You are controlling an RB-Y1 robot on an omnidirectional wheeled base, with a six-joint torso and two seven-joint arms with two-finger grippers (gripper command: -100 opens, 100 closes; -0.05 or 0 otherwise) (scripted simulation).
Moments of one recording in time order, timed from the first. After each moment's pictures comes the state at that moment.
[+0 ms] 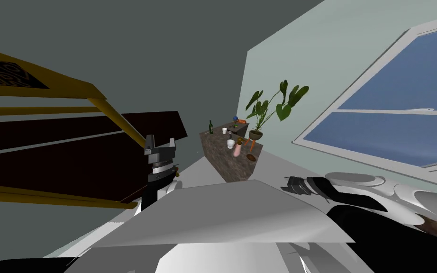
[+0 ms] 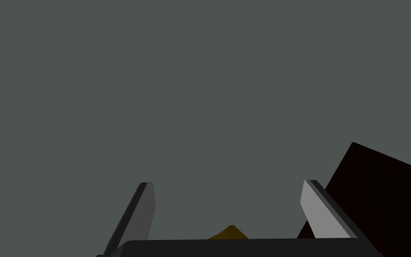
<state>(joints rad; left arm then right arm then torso) 0.53 0.00 -0.03 -2.36 0.08 -0.53 0.11 1.17 -1.74 -0.04 -1.65 0.44 -0.37 0.07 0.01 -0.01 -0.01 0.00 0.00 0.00</state>
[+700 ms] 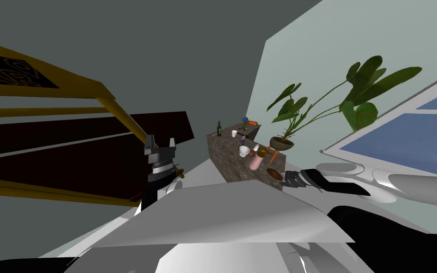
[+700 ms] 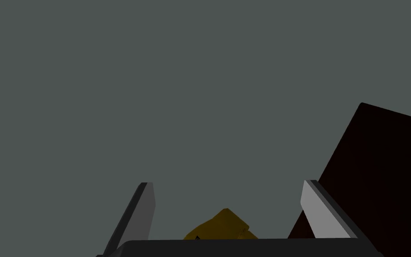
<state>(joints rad) 0.53 0.00 -0.03 -2.36 0.08 -0.53 0.11 1.21 -1.85 -0.10 -1.65 0.48 -0.38 0.03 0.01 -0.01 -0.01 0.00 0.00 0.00</state>
